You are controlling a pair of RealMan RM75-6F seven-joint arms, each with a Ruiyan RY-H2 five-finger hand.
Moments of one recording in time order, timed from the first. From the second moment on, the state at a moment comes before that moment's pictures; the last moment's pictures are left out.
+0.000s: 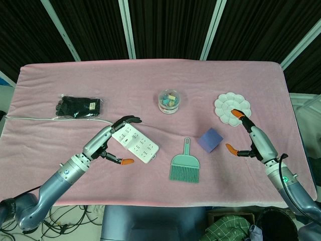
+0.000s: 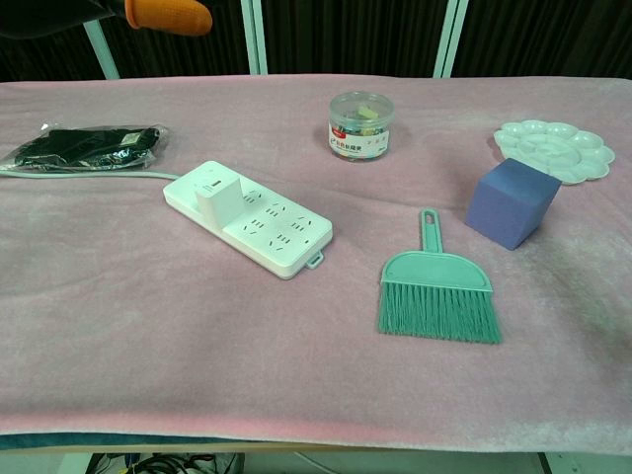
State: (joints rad) left arm -0.69 -1.17 -0.25 -1.92 1.44 0.98 -0.70; right arm 0.44 -0.88 0.28 -1.89 -1.35 0.90 0.63
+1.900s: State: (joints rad) left arm -0.56 -1.00 -0.06 -1.90 1.52 1.12 0.14; right arm 0.45 -1.25 0.07 -1.77 -1.54 1.08 -0.36
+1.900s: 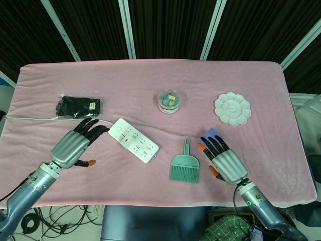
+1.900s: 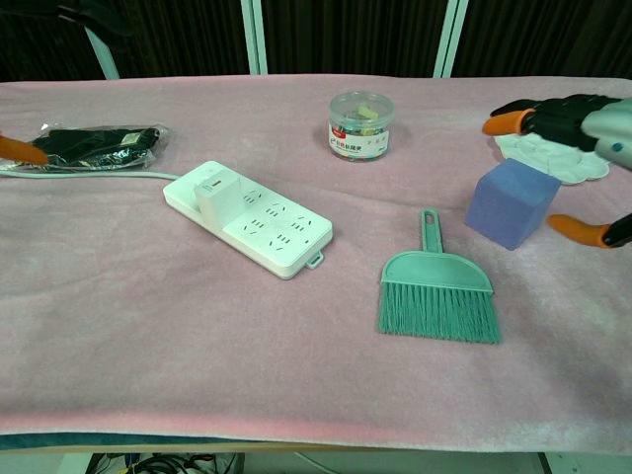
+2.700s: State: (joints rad) left arm -0.53 -1.22 -0.02 -1.61 1.60 1.15 0.10; right arm 0.69 -1.70 0.18 -1.54 -1.27 0.89 -0.64
